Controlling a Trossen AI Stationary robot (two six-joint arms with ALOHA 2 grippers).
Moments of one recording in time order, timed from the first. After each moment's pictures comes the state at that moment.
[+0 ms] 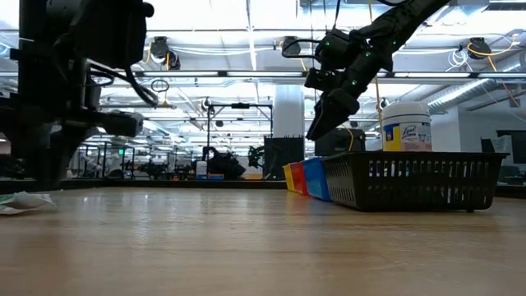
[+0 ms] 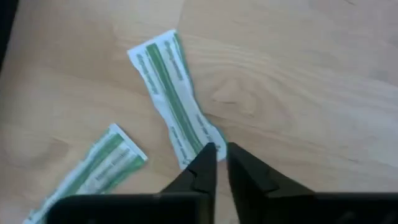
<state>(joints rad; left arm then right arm) -0.40 1.72 0.97 -1.14 -0.16 -2.28 -0.53 1.56 1.04 -0.33 -0.19 -0.46</state>
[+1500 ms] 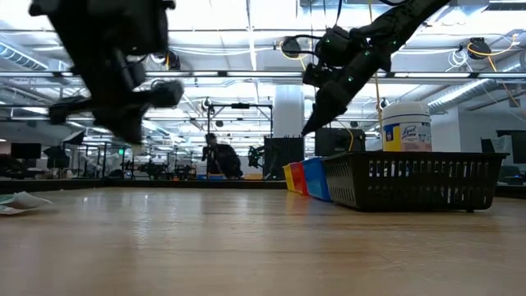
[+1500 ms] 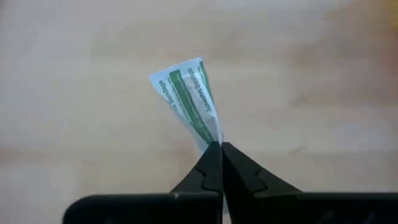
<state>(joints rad) -0.26 1.56 0.87 -0.95 -0.67 -1.87 -0.54 1.56 1.04 -0.28 -0.22 -0.38</state>
